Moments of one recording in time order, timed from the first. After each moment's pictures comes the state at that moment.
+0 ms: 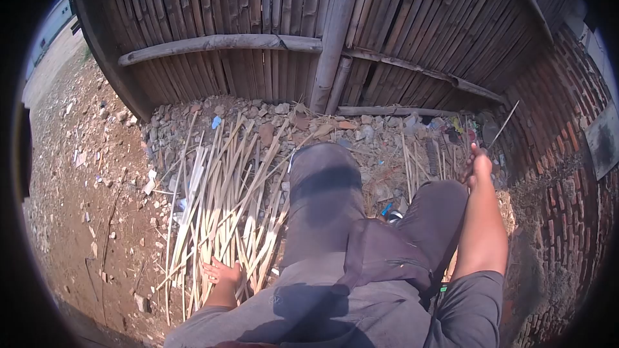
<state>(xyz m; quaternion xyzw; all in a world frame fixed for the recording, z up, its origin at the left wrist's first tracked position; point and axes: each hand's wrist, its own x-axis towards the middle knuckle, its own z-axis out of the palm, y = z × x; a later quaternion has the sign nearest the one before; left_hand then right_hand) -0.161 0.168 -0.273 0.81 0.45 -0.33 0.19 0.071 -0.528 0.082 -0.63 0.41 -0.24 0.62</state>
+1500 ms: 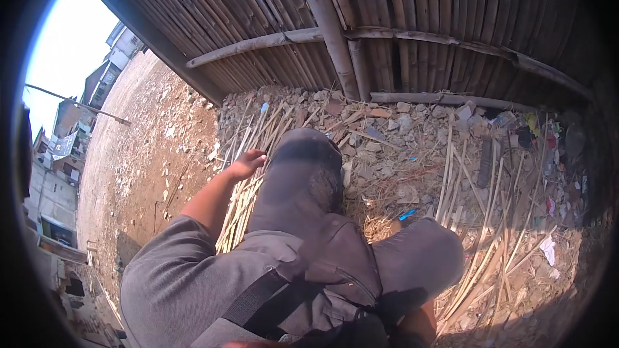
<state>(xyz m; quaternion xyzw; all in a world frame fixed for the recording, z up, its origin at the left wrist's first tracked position) 0.064 0.022 -0.072 0.87 0.17 -0.16 0.44 -0.230 -0.727 -0.357 -0.83 0.44 0.06 0.35</state>
